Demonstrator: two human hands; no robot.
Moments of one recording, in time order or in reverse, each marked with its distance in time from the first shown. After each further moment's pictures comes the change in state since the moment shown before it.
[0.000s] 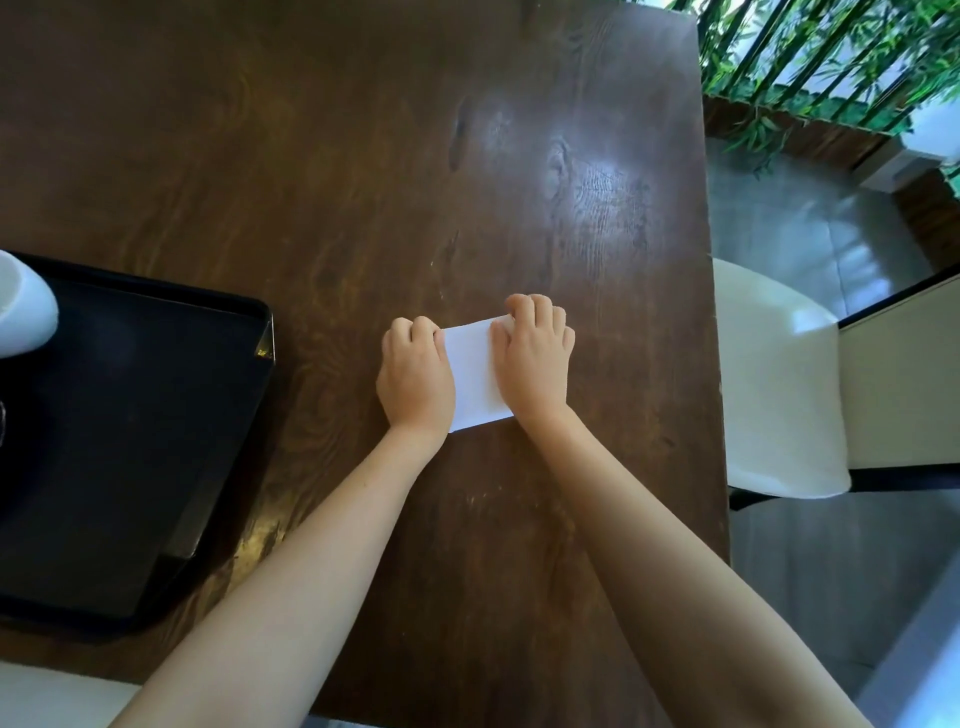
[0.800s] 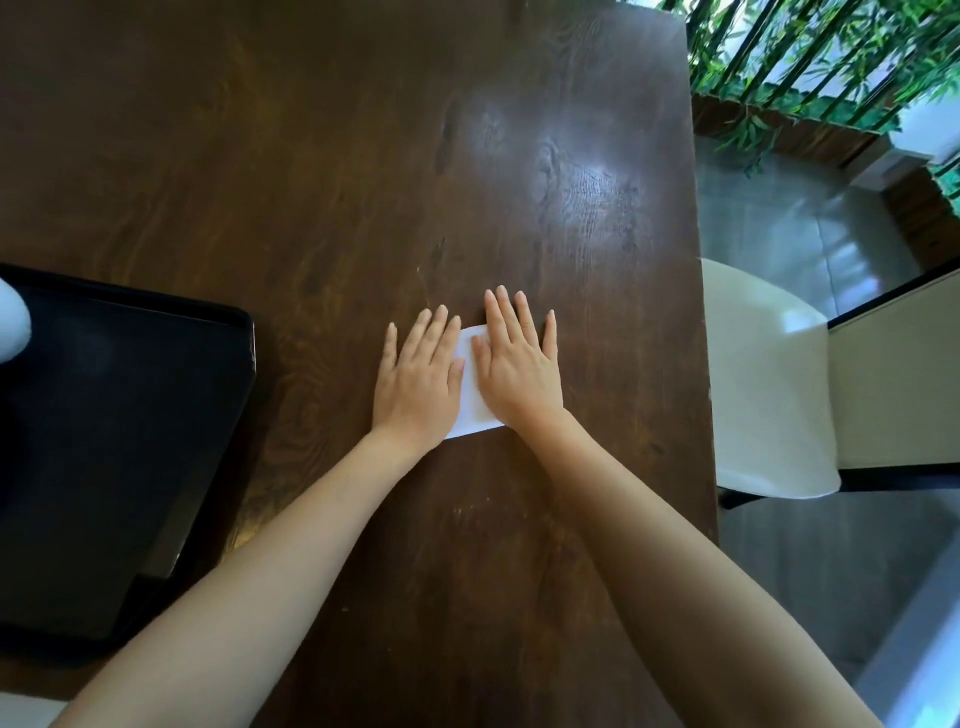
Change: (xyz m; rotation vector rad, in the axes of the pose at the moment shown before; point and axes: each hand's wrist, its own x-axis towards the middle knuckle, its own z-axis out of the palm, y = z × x) left_hand 0.004 -0.010 0.010 0.293 -0.283 0.452; right_hand 0.001 0.017 0.008 -0.131 -0.254 -0.146
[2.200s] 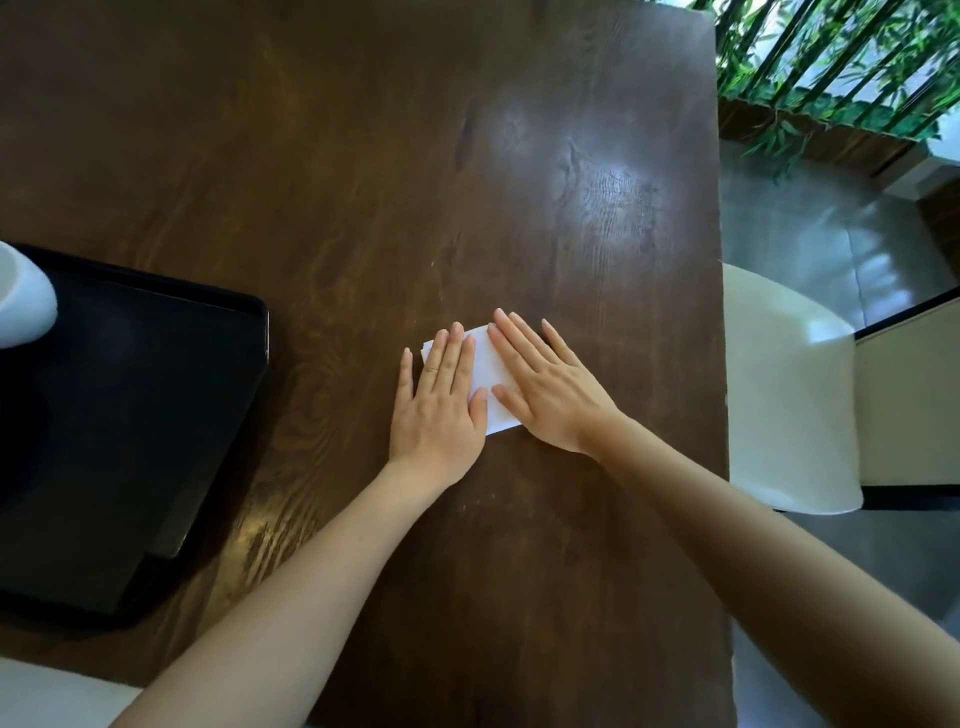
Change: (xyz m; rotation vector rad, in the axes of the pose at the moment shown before) left_hand -0.034 0.018 0.014 0.078 -0.056 -0.082; right_hand -0.022 0.041 -0.028 -0.196 -0.218 -0.464
